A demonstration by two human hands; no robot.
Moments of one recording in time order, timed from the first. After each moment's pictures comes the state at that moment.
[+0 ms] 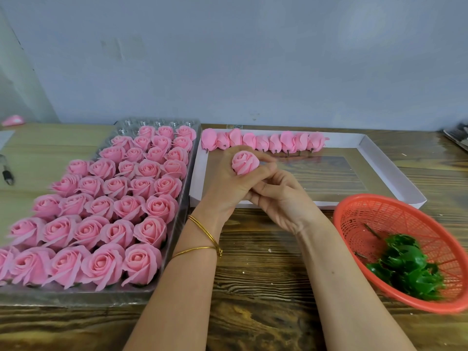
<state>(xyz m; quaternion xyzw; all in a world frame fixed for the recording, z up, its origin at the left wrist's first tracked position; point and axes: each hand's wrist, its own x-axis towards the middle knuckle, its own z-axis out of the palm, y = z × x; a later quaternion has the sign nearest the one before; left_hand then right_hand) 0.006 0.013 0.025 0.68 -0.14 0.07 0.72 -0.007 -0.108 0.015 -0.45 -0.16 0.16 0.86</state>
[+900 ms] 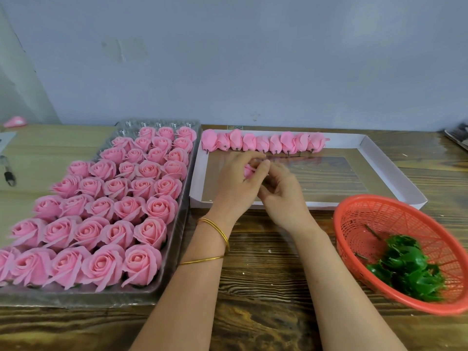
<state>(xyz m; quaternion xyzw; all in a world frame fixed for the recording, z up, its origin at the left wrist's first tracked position) 0.006 0.001 0.020 0.83 -0.13 0.18 0.51 -0.001 -0.113 0.000 -0.81 -0.16 -0.13 0.55</state>
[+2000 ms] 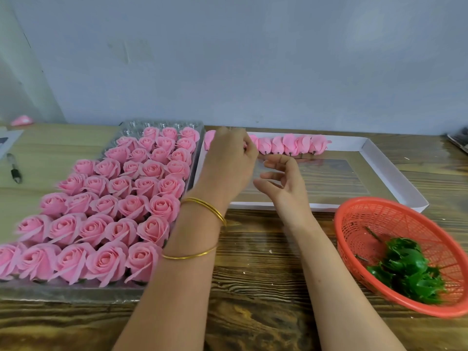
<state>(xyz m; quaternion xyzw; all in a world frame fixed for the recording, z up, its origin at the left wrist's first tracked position) 0.006 0.016 0.075 0.91 -0.08 0.24 0.34 -0.008 -0.109 0.008 -0.72 -0.06 -0.10 0.68</state>
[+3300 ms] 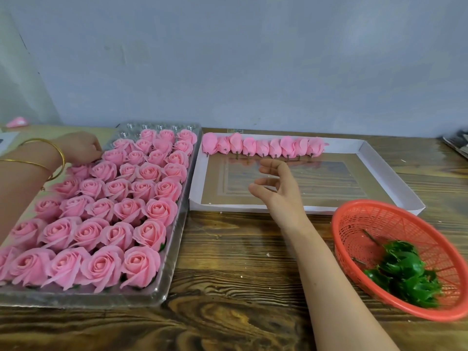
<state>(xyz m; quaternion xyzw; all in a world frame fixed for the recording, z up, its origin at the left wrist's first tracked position) 0.092 0.285 0.061 0.99 0.12 -0.05 0.04 -0.011 -0.107 0.013 -0.75 -0.04 -0.07 0.66</state>
